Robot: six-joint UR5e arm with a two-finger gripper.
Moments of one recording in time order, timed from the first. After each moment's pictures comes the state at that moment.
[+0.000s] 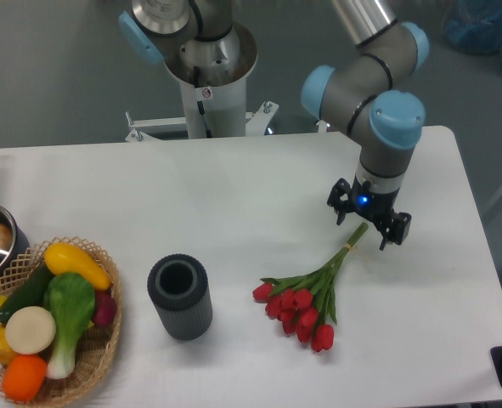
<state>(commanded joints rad) 2.75 -2.00 -1.75 -0.84 1.43 1.37</state>
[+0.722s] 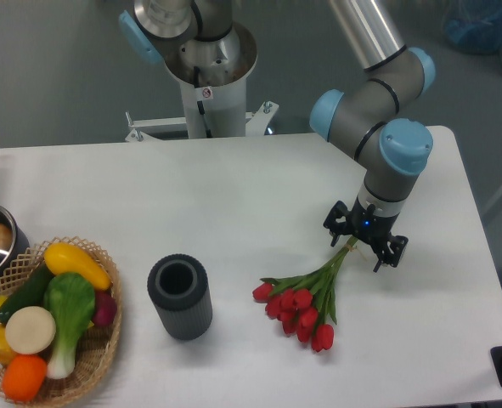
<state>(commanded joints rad) 2.74 -2.07 -1.73 -0.84 1.35 1.37</state>
